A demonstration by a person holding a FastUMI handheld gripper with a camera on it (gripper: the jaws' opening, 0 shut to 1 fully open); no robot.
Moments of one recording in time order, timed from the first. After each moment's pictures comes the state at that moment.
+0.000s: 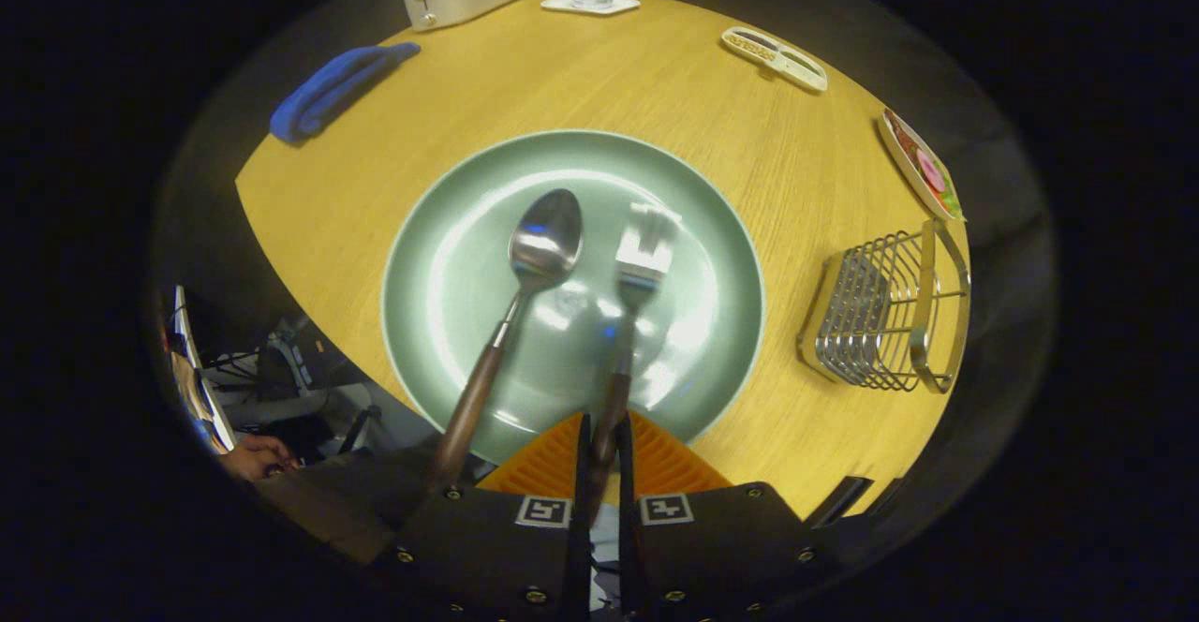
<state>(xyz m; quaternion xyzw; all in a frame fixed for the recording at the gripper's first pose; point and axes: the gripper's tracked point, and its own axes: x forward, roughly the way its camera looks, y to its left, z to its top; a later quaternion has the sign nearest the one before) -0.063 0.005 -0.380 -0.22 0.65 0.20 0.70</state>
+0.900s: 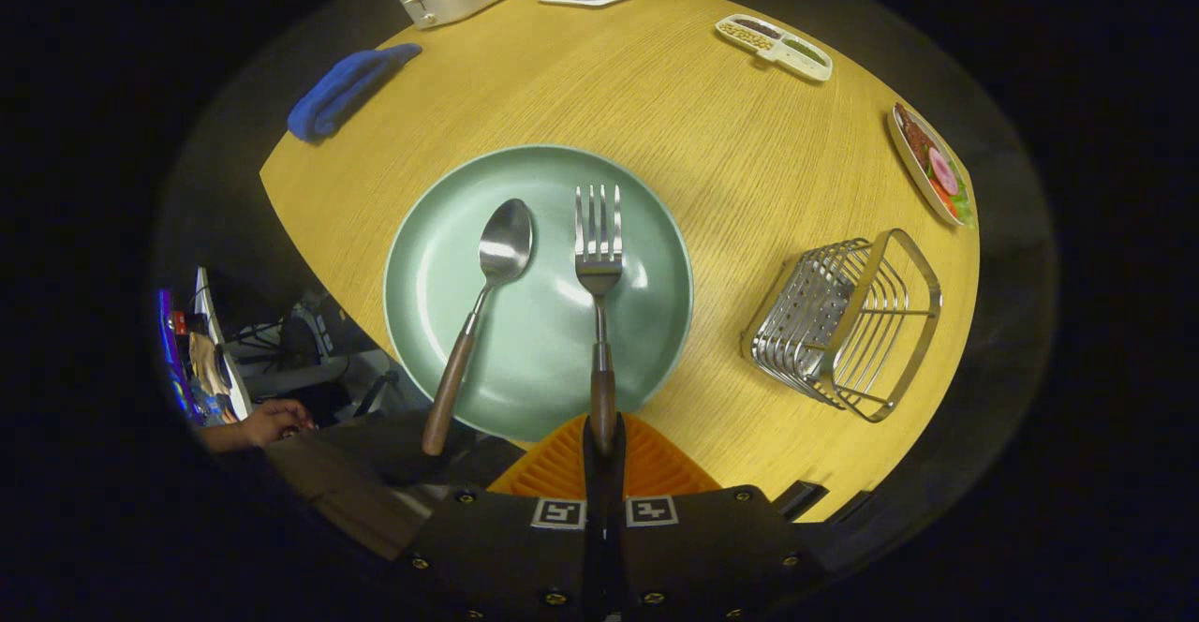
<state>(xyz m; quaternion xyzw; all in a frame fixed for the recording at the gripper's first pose) -0.039 -0.032 -0.328 -0.22 0.68 0.24 0.66</state>
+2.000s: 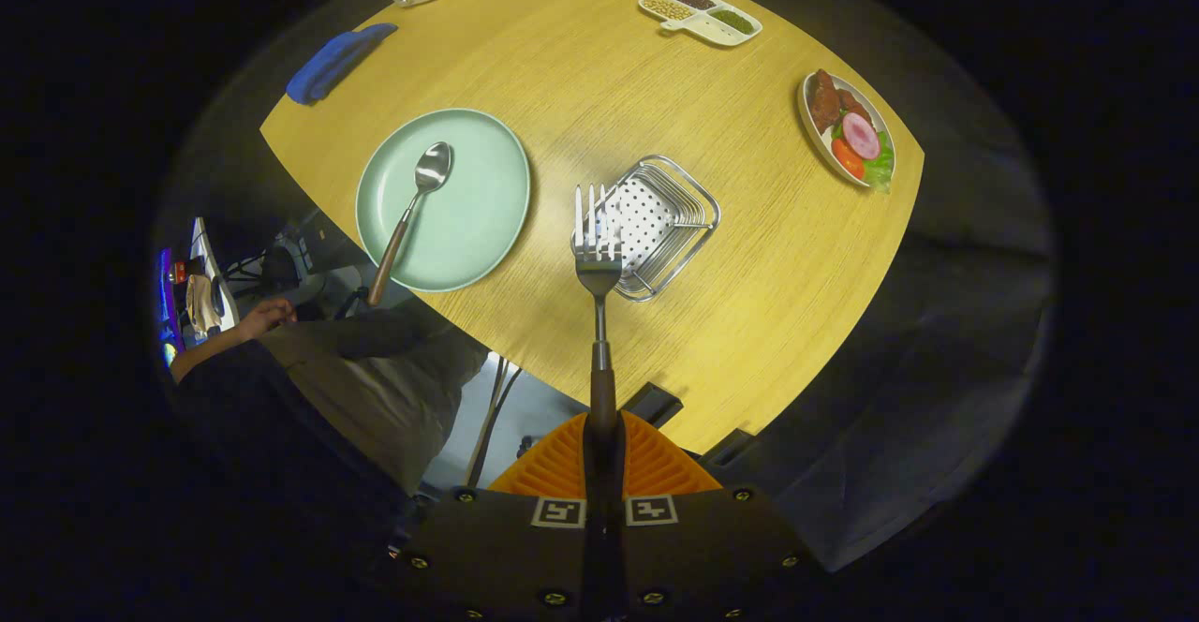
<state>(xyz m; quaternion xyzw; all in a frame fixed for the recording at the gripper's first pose) -0.007 -0.160 -0.208 -0.30 0.75 0.20 0.56</state>
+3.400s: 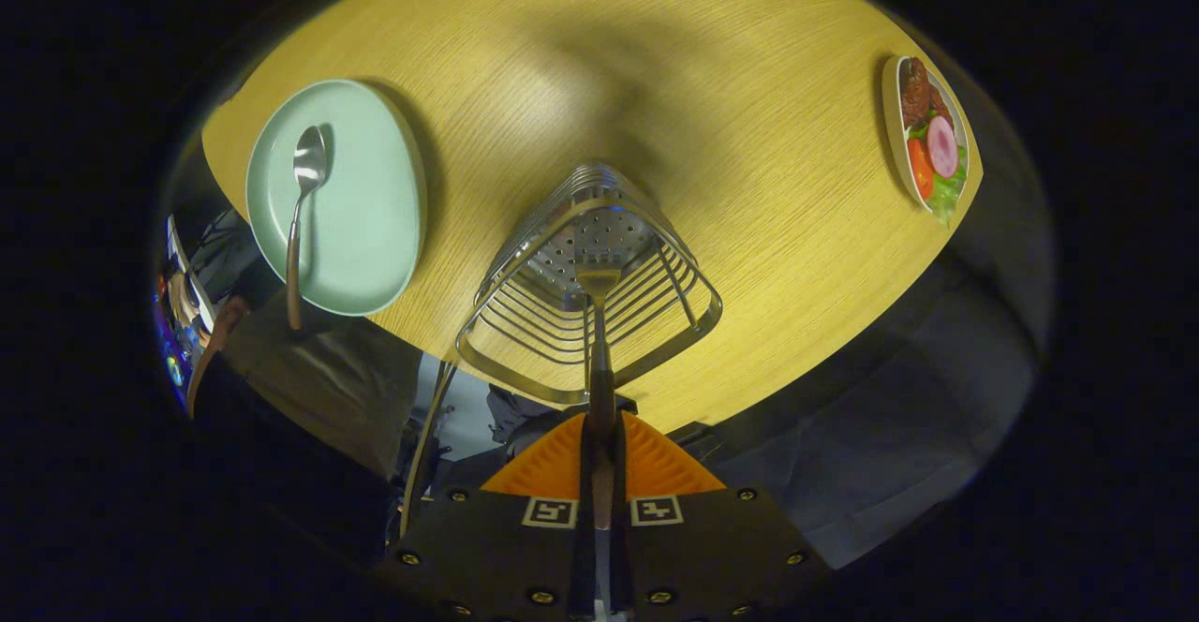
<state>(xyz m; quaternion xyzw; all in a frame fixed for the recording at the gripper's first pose) 0.065 -0.155 -0.280 -0.36 0.83 0.15 0.40</state>
